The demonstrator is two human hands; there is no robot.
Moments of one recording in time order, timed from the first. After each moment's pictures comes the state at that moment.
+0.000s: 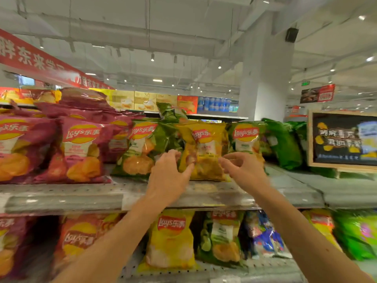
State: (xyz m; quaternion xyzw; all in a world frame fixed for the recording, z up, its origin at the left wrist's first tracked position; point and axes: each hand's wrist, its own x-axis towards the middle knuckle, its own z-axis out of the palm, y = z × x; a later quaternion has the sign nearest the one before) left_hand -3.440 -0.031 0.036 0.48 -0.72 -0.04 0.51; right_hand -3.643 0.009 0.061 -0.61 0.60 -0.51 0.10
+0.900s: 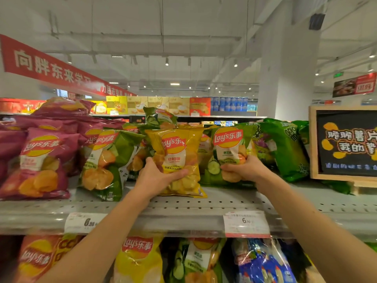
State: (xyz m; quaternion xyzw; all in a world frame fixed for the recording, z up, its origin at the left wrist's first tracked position) left_hand -3.507 -0.102 0.047 0.56 -0.60 -0.25 0.51; right_hand -3.782 -0.119 0.075 -0.56 0.61 -0.47 0.31
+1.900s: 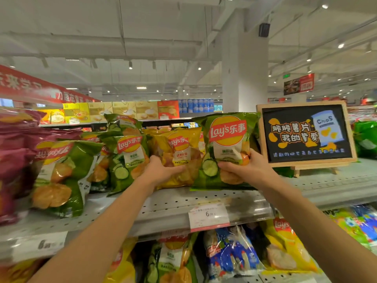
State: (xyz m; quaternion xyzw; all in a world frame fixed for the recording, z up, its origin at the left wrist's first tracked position) left_hand -3.594 -0.121 0.074 0.55 -0.65 -0.31 0.41; right_hand -3.841 -0.017 0.073 -0.58 0.54 -0.57 0.23
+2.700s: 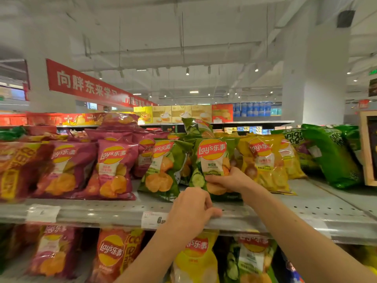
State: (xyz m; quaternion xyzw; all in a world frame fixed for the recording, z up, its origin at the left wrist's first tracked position) left_hand -3.461 -0.004 0.040 0.57 -0.76 -0.01 0.32; right_hand -3.615 -0.107 0.064 -0.61 0.55 -0.43 0.36
